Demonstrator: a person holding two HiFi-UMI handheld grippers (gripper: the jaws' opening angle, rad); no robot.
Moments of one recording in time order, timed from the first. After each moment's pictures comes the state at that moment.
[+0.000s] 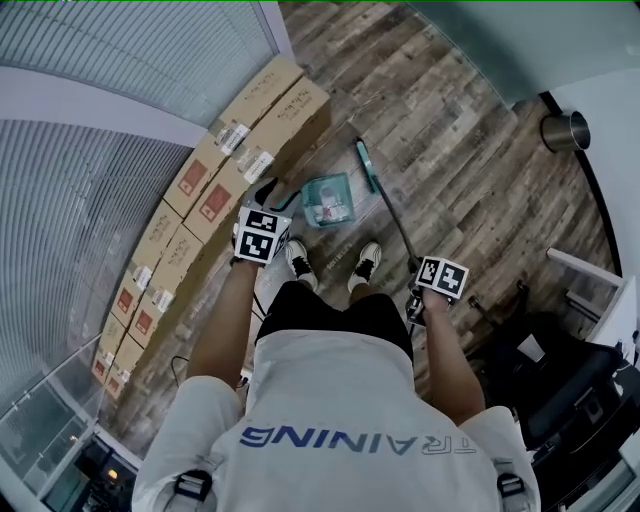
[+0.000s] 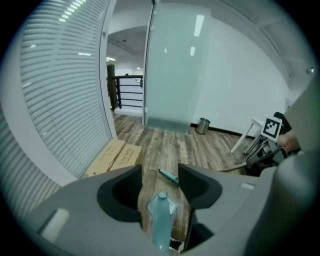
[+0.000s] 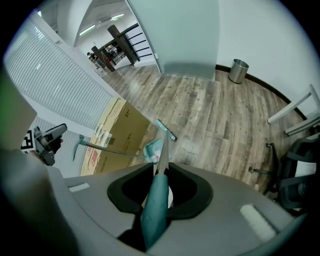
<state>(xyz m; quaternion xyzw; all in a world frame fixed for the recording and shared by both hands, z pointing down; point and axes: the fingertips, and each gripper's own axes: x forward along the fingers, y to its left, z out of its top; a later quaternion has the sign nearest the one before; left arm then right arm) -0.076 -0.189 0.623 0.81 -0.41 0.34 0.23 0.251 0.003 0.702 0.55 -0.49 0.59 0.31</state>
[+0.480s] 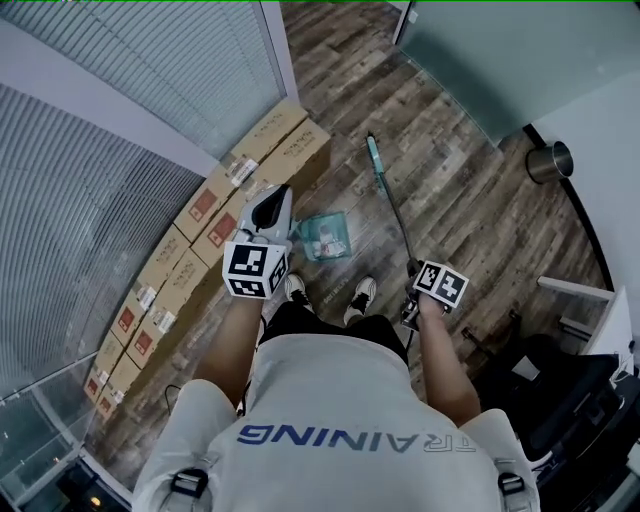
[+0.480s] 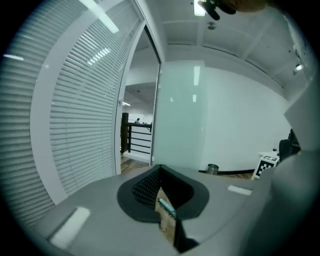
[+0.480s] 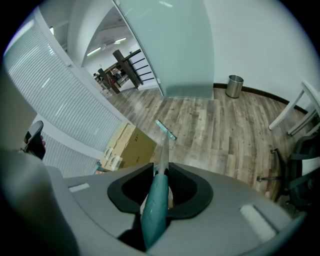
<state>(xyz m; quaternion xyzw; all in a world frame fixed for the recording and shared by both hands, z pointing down) -0.073 -0.211 0.419 0.84 -0.51 0.10 0.12 0.248 -0.056 0.628 0.62 -0.53 0.54 0.22</state>
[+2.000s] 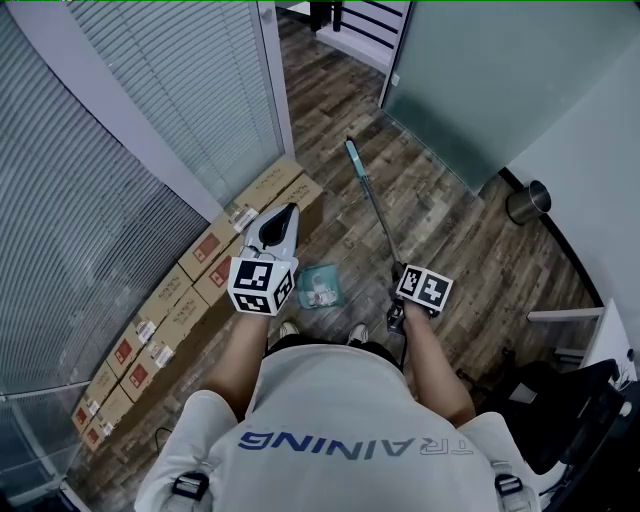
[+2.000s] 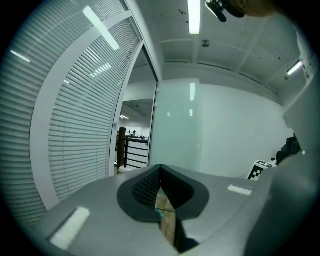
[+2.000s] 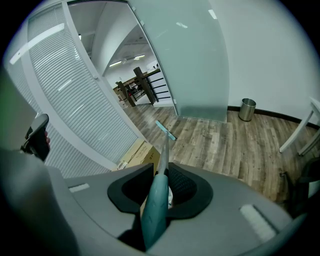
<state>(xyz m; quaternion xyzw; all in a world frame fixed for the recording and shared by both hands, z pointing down) -0.052 -0.194 0.320 0.85 -0.51 0.02 0.08 0.218 -0.114 0.525 0.63 -0.61 0.46 0.18</state>
